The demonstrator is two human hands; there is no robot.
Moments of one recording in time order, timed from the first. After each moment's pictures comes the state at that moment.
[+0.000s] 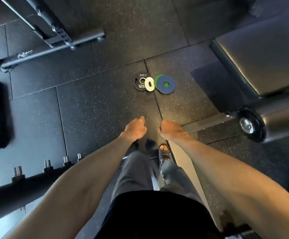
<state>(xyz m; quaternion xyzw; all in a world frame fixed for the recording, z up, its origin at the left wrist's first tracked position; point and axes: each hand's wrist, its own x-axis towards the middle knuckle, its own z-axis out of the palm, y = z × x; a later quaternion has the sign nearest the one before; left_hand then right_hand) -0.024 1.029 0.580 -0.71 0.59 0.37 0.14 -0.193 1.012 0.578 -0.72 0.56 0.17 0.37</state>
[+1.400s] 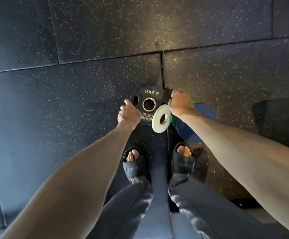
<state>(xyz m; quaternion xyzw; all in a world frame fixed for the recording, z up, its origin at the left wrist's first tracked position) 0.118 0.553 0.020 -0.85 0.30 0.41 0.13 -0.044 0.467 0.000 -0.69 0.61 0.19 0.34</state>
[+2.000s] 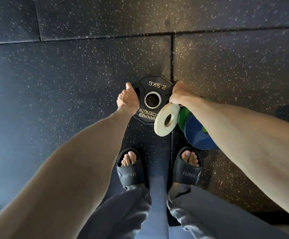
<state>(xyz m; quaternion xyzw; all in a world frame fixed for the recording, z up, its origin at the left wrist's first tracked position) 0.144 0.533 -0.093 -0.85 0.36 0.35 0.14 -0.007 0.446 -0.089 -0.64 0.61 0.34 0.32</state>
